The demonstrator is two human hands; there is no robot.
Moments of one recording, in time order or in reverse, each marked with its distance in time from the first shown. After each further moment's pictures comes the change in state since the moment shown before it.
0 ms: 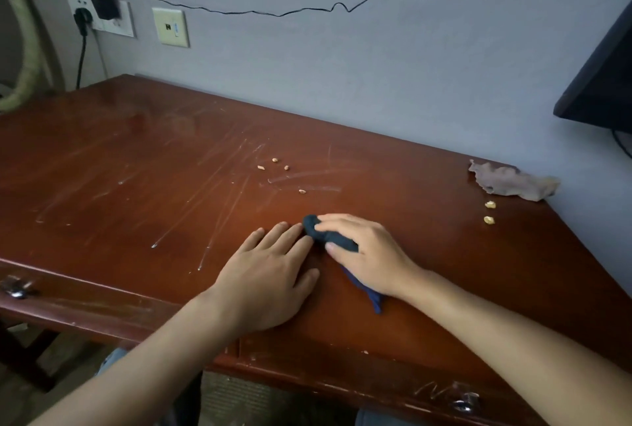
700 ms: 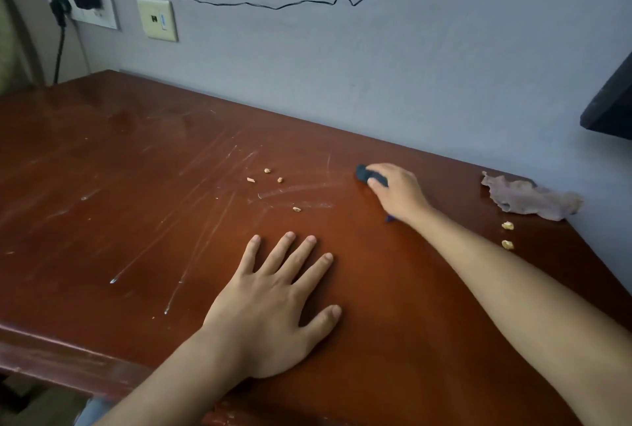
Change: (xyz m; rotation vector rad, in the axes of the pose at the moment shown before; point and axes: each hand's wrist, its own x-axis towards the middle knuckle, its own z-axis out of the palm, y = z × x) left_hand 0.030 0.005 0.008 0.050 -0.026 0.039; right_hand 0.123 0.151 -0.035 -0.232 0.188 0.310
